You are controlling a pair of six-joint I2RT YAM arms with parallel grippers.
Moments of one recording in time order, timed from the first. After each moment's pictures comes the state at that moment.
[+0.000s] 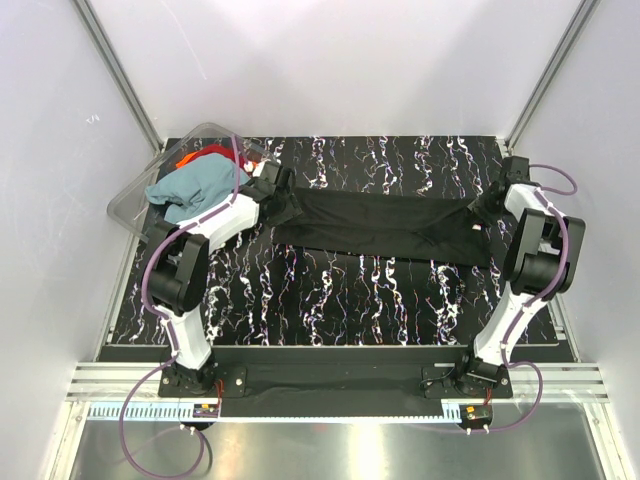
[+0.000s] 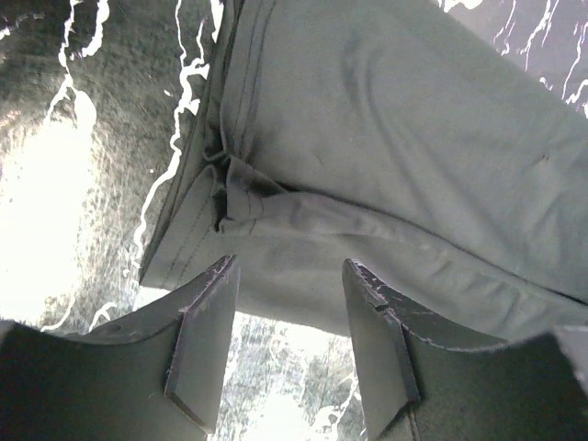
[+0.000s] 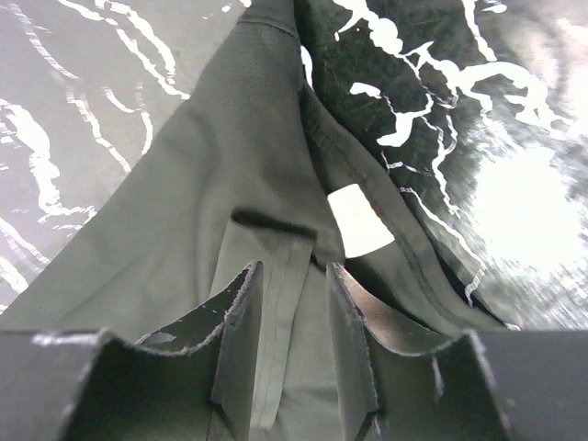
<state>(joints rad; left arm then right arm) -0.42 1.84 1.33 -0.41 -0.15 -0.79 -0.27 1.93 1.37 -0.47 -0.04 0.59</state>
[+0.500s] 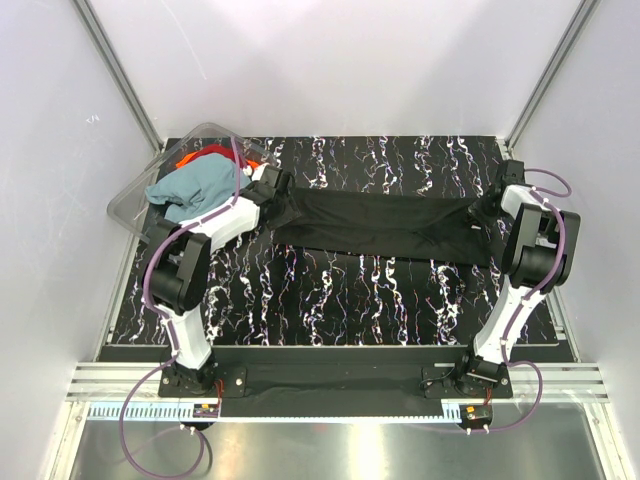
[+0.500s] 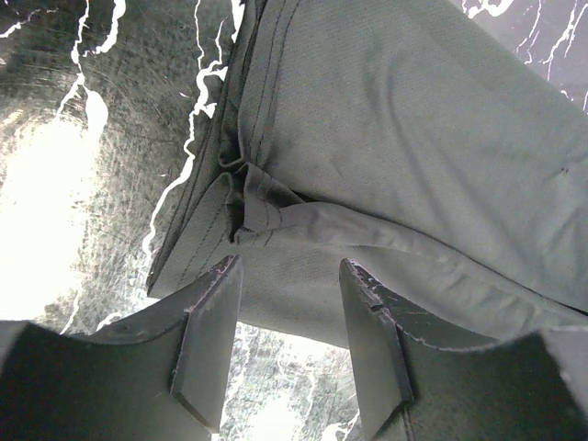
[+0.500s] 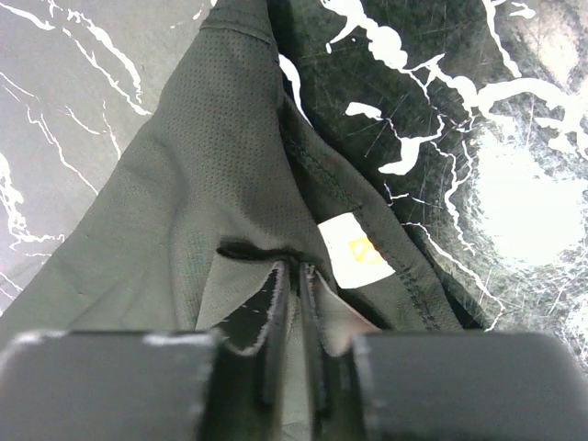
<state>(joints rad) -0.42 1.85 1.29 -0.36 -0.17 -0.80 -0.26 2.02 1.39 -0.43 -0.04 0.61</state>
